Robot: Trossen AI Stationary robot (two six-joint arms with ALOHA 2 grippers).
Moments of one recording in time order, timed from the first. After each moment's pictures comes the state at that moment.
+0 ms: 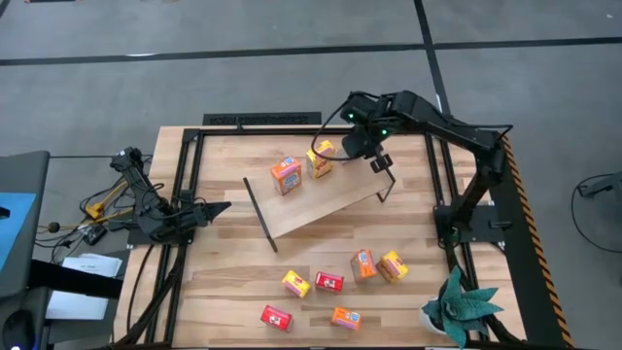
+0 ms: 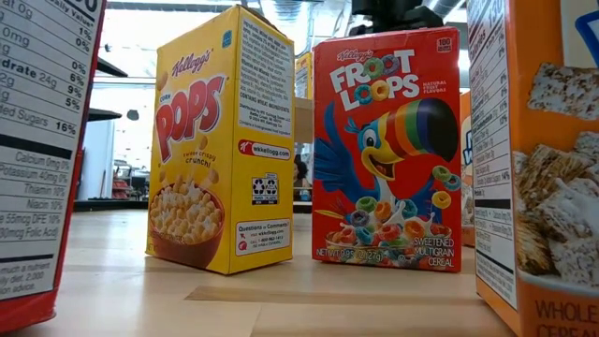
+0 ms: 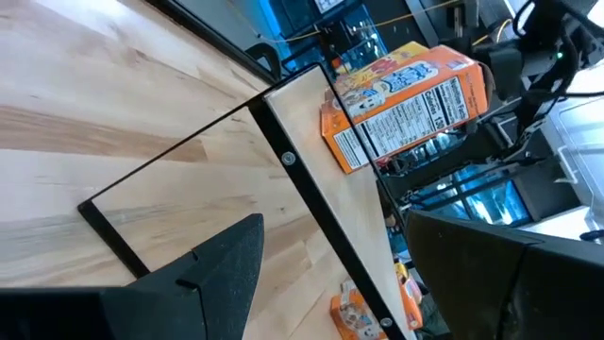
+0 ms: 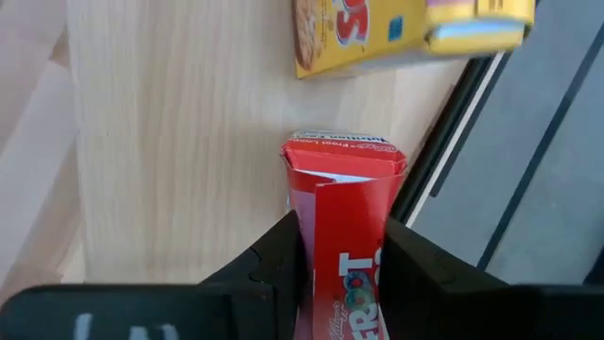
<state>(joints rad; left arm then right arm) -0.90 0.02 0.01 -0.02 -1.40 -1.11 -0.37 1.71 1.90 -1.36 0.08 -0.90</state>
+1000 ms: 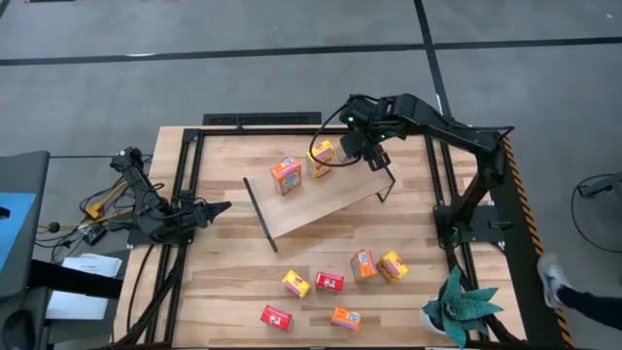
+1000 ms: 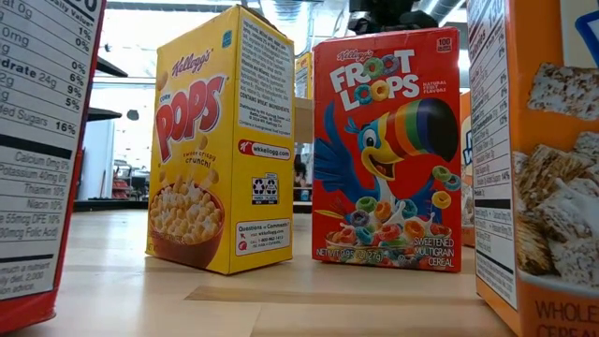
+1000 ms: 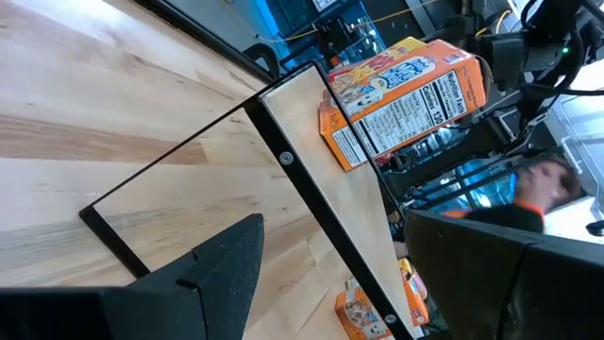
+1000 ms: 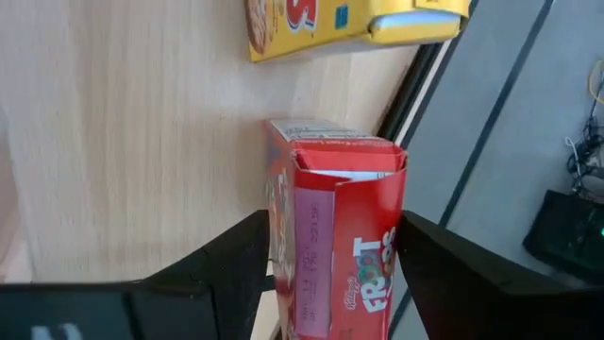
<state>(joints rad) -0.90 0.02 0.01 -0.02 -1.39 -1.08 -0.34 1.70 1.90 -1.32 0.23 -0.89</state>
